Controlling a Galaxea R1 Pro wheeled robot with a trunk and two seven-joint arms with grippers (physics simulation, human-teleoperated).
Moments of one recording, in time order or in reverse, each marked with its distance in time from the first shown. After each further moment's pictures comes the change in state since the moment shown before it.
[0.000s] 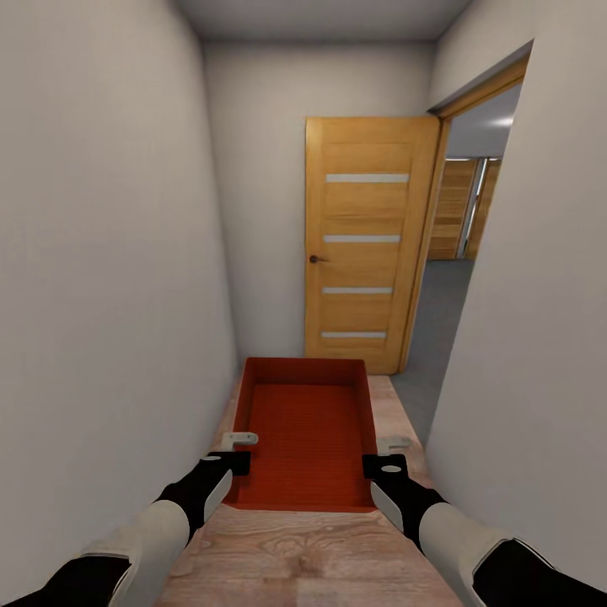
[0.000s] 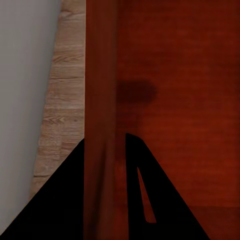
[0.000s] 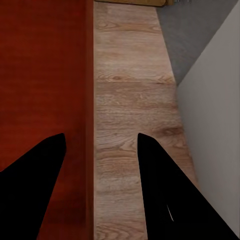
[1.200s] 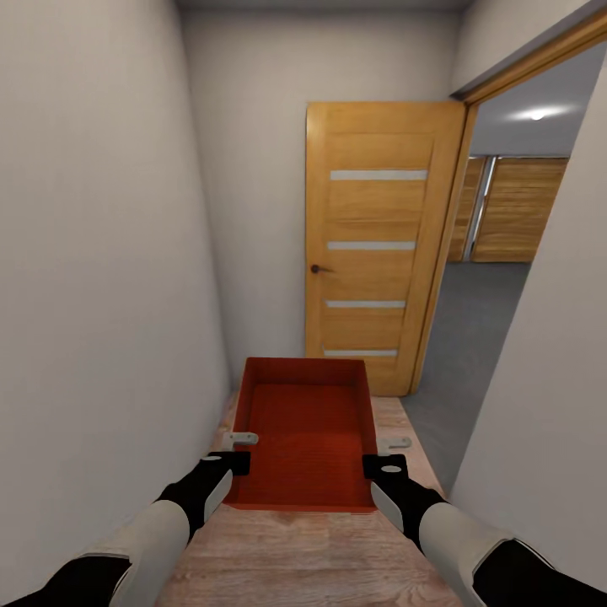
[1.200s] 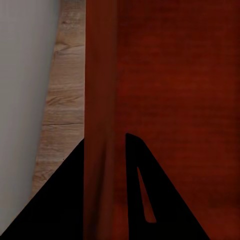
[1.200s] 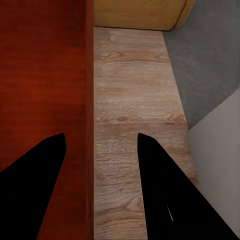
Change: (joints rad) left arm 0.000 -0.001 0.002 0.000 -0.002 0.000 0.001; right arm 0.000 0.000 -0.002 0.001 0.002 0.000 0.001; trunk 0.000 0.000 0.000
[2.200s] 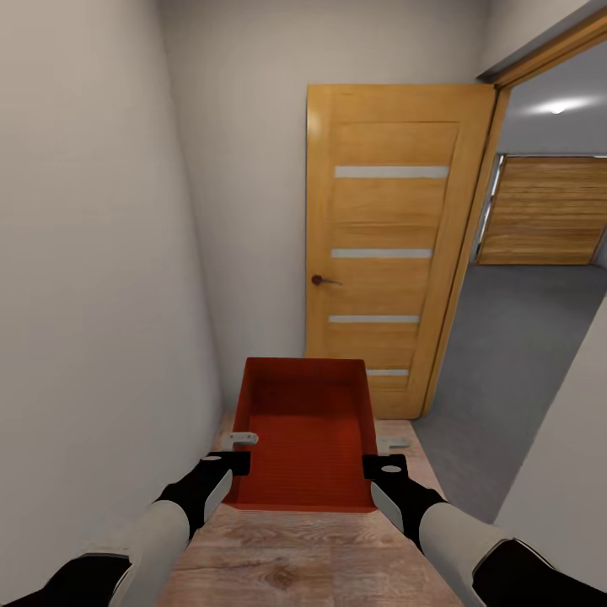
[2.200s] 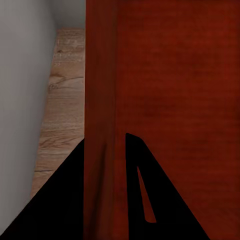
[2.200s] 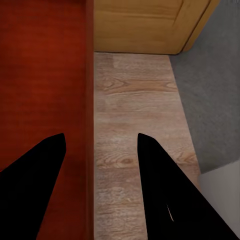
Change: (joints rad) left arm 0.000 0.000 -0.001 0.000 0.001 0.000 0.000; right arm 0.000 0.000 0.000 -0.001 0.000 0.000 0.000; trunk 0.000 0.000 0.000
